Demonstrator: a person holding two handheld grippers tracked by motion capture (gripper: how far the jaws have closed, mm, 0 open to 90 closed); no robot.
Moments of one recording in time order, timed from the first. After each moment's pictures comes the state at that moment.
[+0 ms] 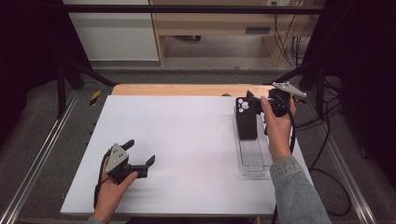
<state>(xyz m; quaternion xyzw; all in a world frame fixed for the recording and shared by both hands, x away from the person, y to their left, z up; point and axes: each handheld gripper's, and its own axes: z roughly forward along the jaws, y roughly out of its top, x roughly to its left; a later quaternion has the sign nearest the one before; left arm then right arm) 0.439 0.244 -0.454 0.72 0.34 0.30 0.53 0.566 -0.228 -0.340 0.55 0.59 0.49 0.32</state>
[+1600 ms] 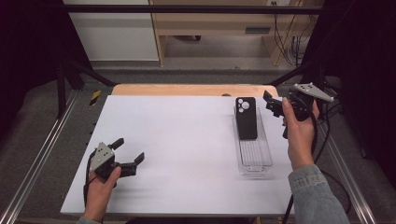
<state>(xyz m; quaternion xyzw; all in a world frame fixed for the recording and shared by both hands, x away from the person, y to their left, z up) 0.438 0.278 -0.449 0.69 0.36 0.29 0.55 0.530 -0.266 -0.313 0.52 0.59 0.50 0.36</state>
